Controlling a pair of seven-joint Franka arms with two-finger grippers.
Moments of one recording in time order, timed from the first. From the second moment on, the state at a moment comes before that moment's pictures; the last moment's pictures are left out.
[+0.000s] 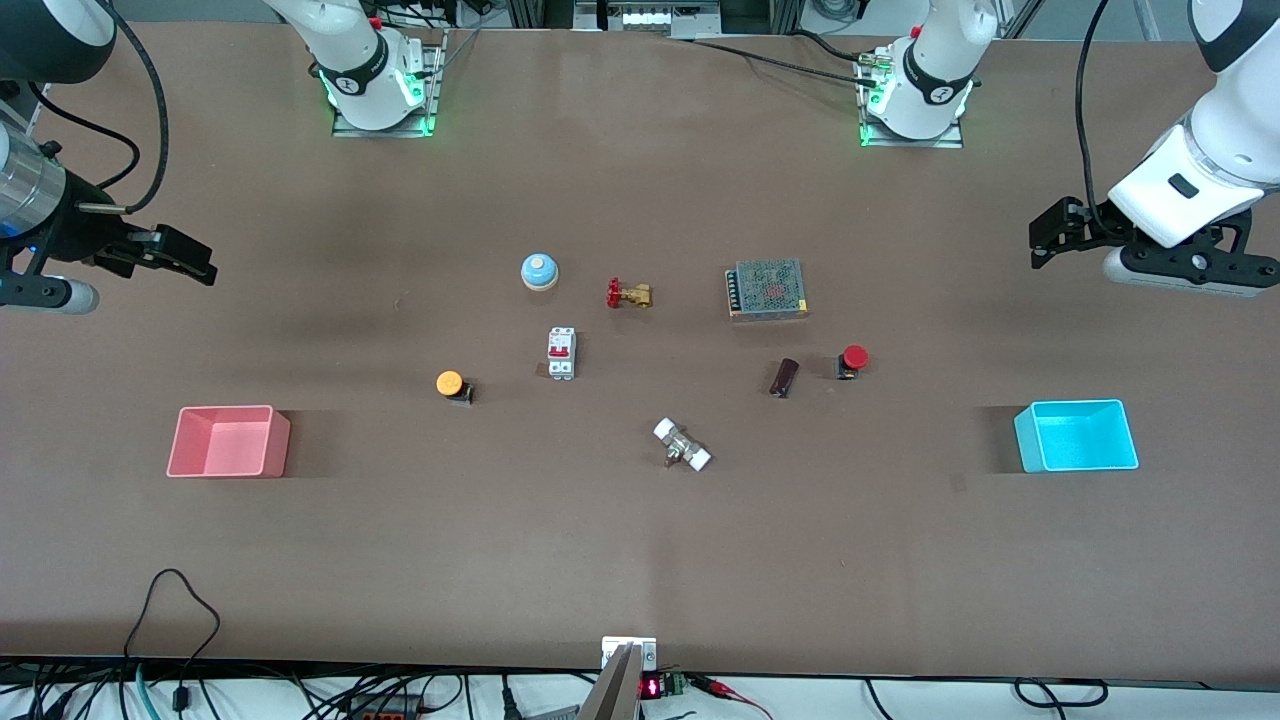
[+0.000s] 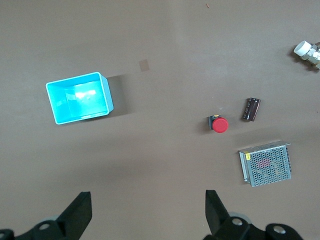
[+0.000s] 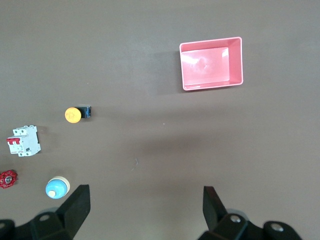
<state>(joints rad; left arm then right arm) -0.08 -0.03 -0.01 -1.73 0.04 1.69 0.05 0.01 0.07 0.03 -1.60 0.00 1.62 0.13</state>
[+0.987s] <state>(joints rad) -0.08 -0.03 -0.01 -1.73 0.04 1.69 0.05 0.02 0.09 0.07 -1.67 0.00 1.64 0.13</state>
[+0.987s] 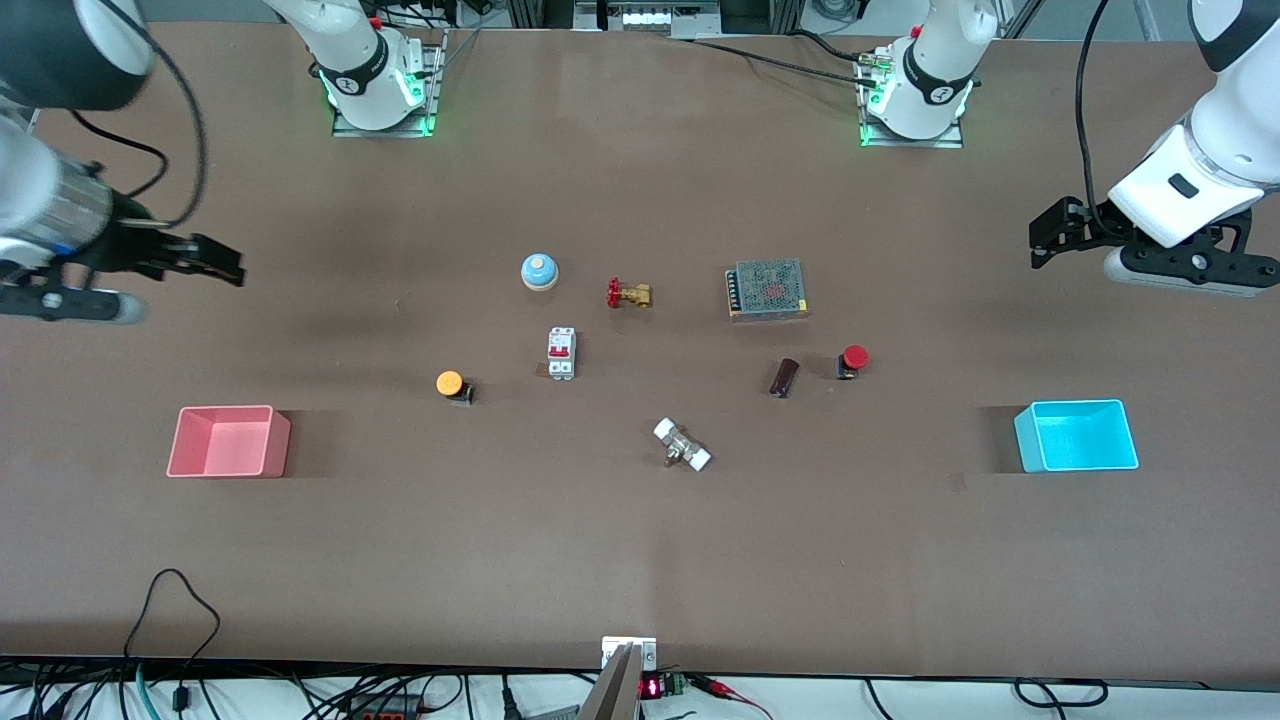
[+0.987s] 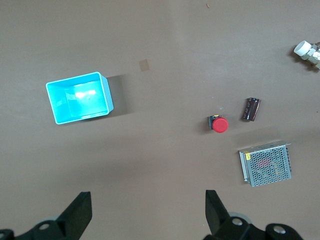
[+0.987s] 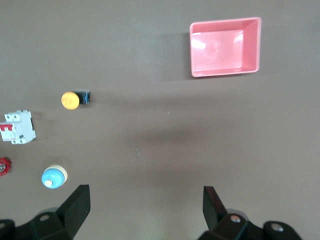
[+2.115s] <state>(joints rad) -0.19 0.36 -0.08 -1.76 0.03 1.95 -0.23 0.12 0.31 0.19 -1.91 -0.04 2.18 0.43</state>
